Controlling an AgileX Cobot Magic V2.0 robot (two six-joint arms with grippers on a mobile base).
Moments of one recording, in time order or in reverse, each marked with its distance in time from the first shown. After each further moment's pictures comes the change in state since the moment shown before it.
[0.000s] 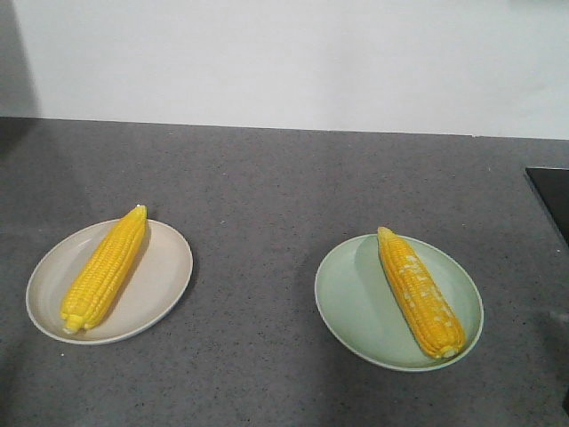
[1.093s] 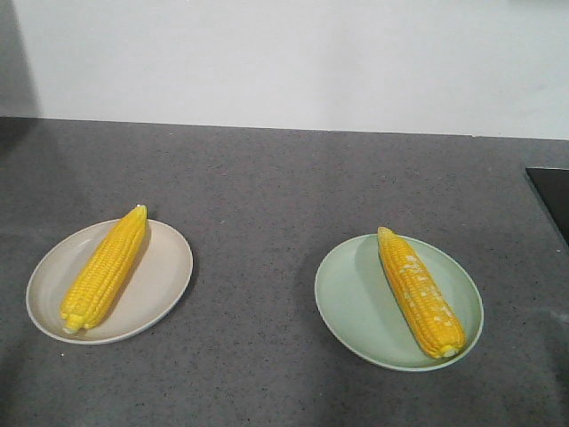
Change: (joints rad) left arm 0.000 0.000 0.000 0.000 -0.001 0.000; right arm -0.035 -0.356 0.294 0.050 -0.159 0.017
